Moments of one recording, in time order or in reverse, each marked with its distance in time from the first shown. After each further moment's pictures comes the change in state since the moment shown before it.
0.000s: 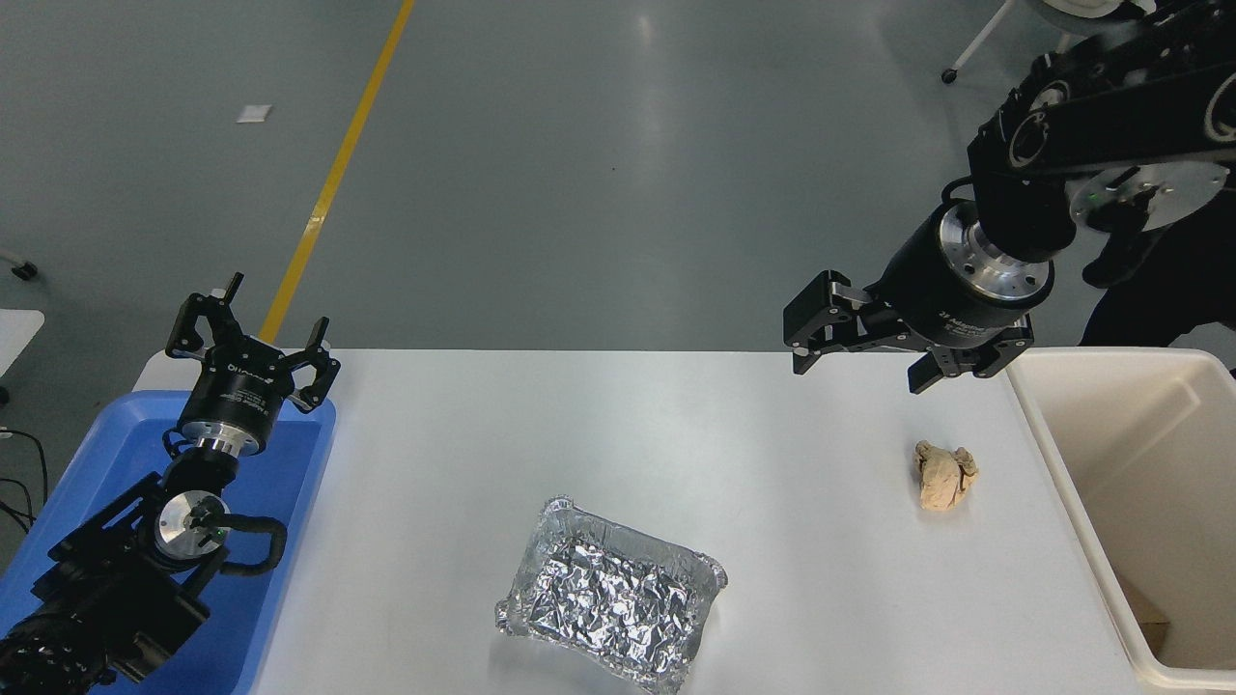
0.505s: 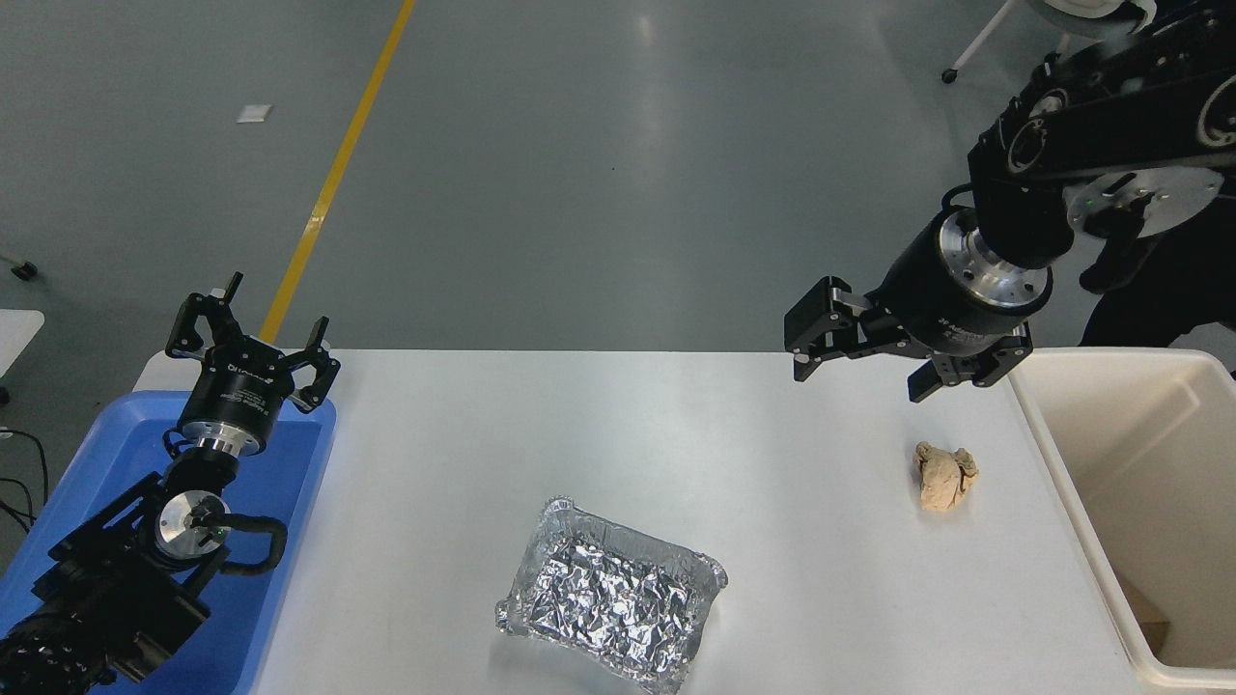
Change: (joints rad) left arm -0.001 0.000 0.000 0.000 0.000 -0.001 0.000; right arm -0.101 0.013 0.018 -0.002 0.003 -0.008 0.001
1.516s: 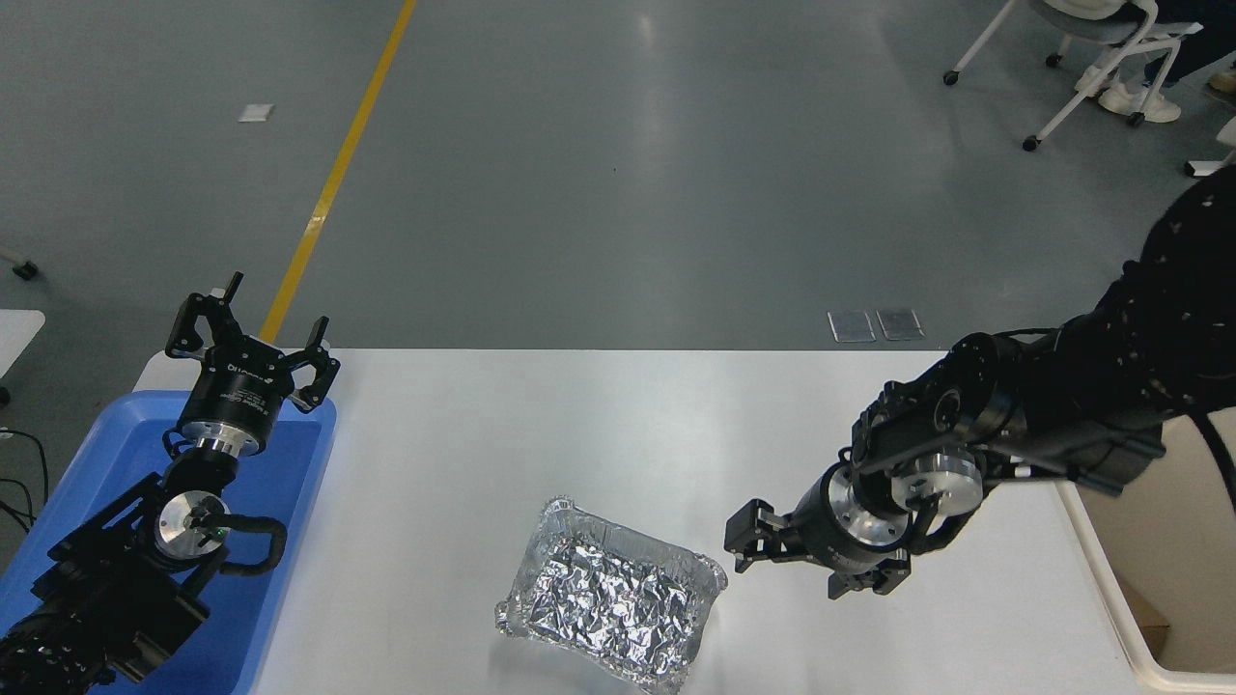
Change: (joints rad) left arm 0.000 0.000 0.000 0.000 -0.001 -0.001 0.000; right arm -0.660 0.113 0.185 -0.127 -0.001 -0.427 -0.001
